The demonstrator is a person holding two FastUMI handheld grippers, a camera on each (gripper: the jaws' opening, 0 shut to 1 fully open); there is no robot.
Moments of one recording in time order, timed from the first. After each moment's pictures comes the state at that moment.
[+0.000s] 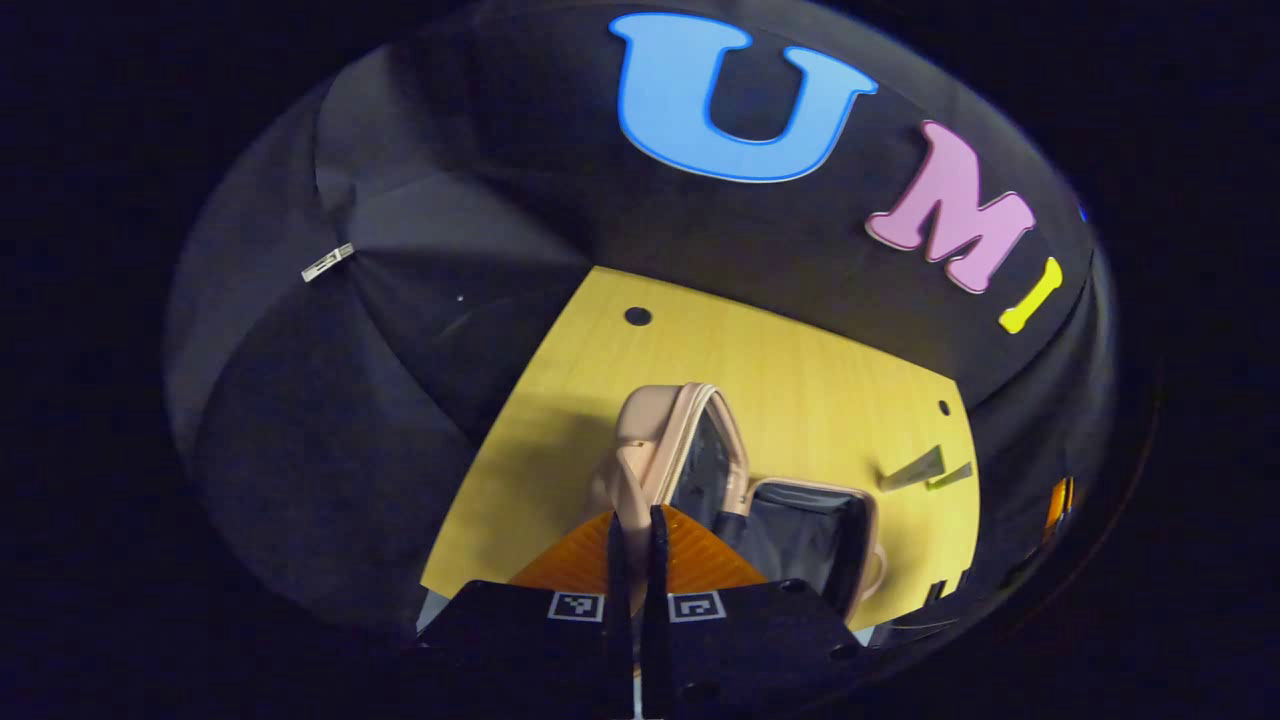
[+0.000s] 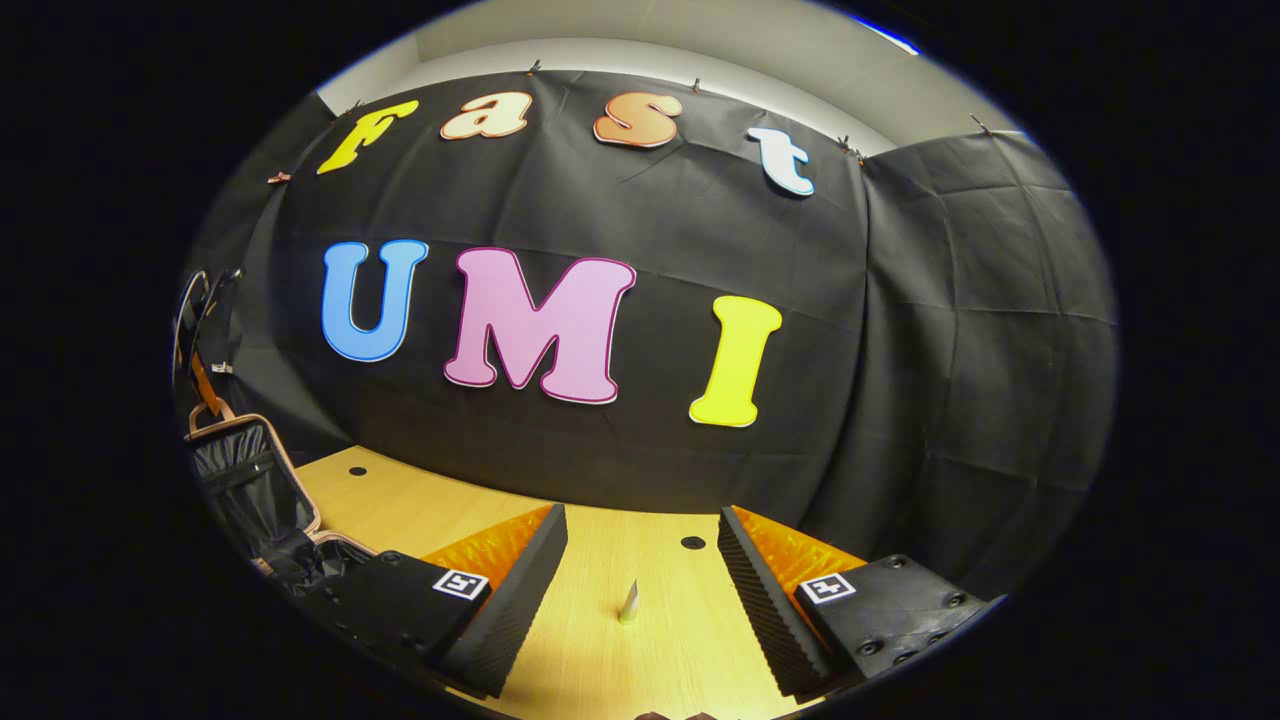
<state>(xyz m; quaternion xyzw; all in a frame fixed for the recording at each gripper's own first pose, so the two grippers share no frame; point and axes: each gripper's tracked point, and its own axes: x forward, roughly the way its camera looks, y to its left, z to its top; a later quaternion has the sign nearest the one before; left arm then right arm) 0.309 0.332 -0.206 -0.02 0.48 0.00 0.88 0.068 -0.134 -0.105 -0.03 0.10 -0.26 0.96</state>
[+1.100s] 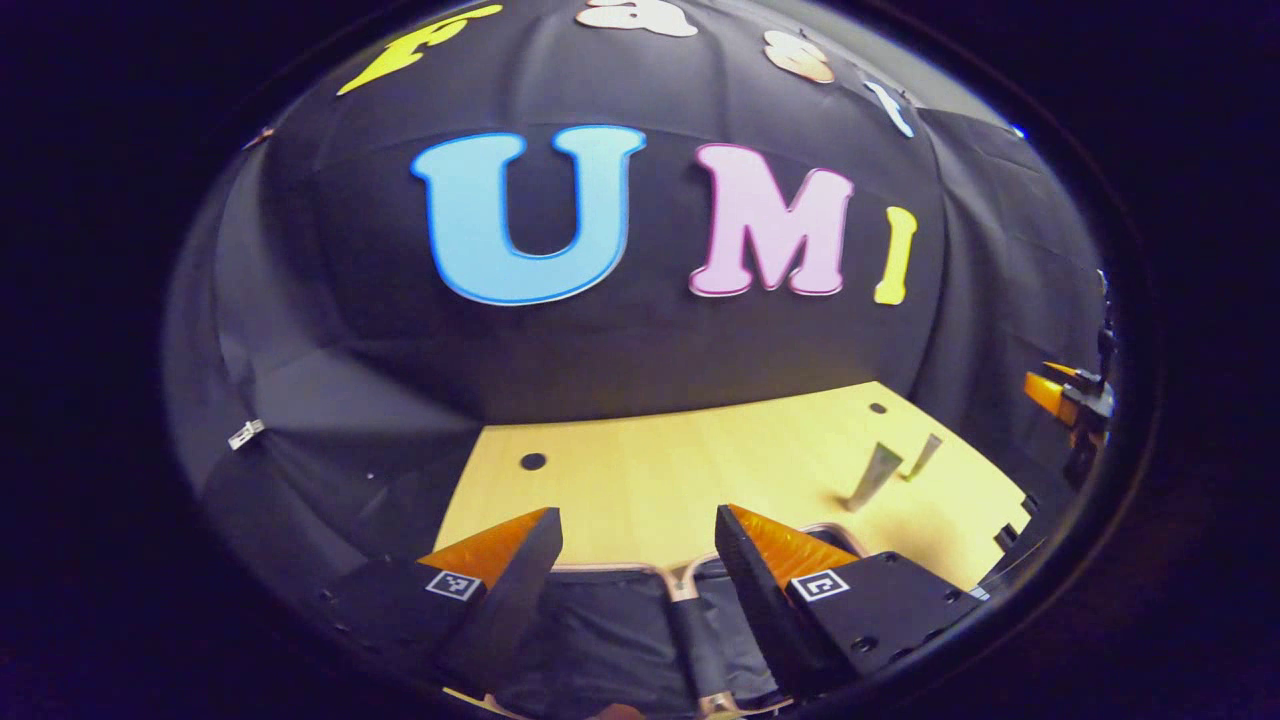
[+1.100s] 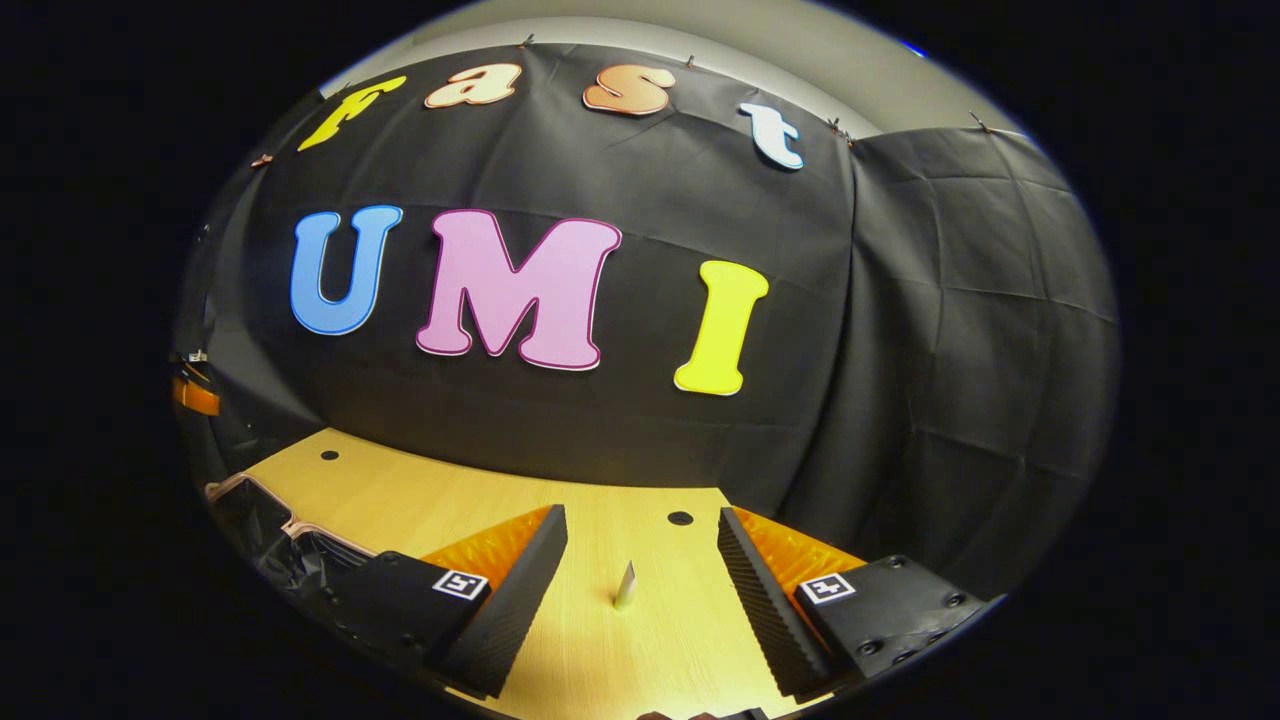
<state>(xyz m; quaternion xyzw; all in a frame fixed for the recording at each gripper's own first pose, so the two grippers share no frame) 0.284 0.108 -0.139 0.04 0.24 -0.25 0.94 0.086 -0.147 -0.148 -0.02 0.13 -0.29 0.95</state>
